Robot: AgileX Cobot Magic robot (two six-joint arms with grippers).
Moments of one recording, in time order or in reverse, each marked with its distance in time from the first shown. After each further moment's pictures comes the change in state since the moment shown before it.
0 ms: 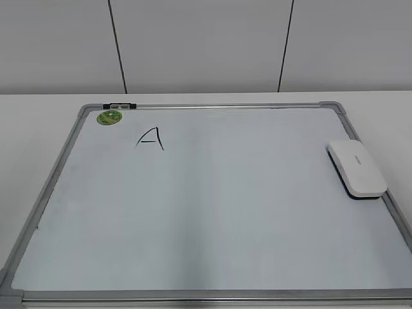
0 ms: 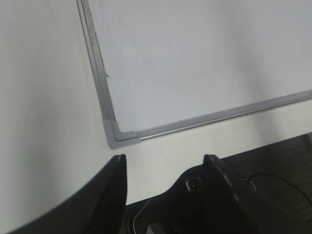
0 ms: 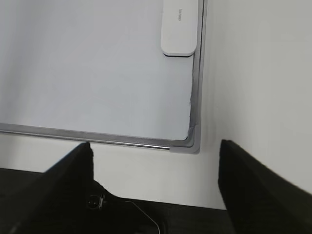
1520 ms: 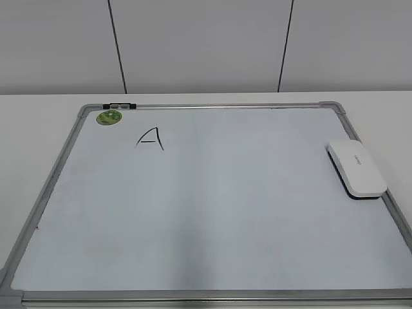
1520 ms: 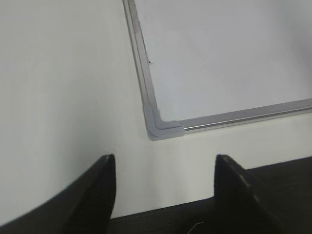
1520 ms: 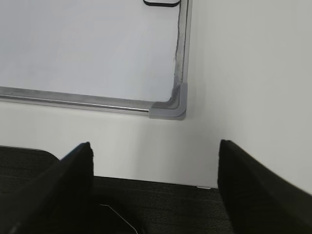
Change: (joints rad) left arm -0.012 -0.338 0.308 0.150 -0.157 -0.054; right arm 0.028 -0.397 0.457 -0.080 -0.120 0.006
